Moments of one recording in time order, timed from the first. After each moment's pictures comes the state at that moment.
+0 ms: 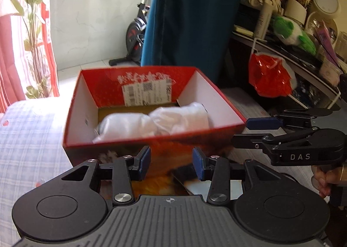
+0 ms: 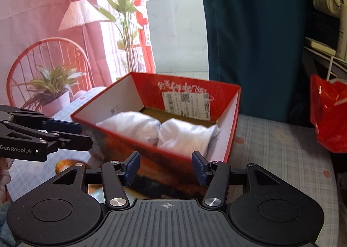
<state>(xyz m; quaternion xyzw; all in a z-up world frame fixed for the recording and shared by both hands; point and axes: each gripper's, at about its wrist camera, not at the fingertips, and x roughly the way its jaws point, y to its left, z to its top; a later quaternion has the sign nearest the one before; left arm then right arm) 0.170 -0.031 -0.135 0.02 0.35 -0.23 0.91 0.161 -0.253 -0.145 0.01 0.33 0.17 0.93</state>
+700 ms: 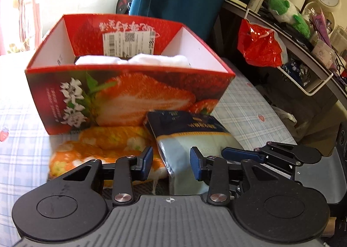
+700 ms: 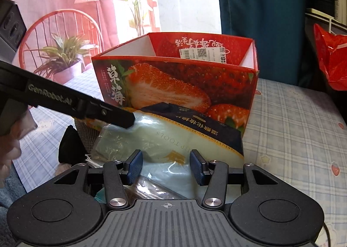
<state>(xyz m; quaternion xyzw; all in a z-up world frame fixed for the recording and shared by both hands) 0.156 -0.042 -0.196 -0.02 0.41 -0.27 0.87 0.084 -0.228 -0.228 0.01 0.33 0.18 0.92</state>
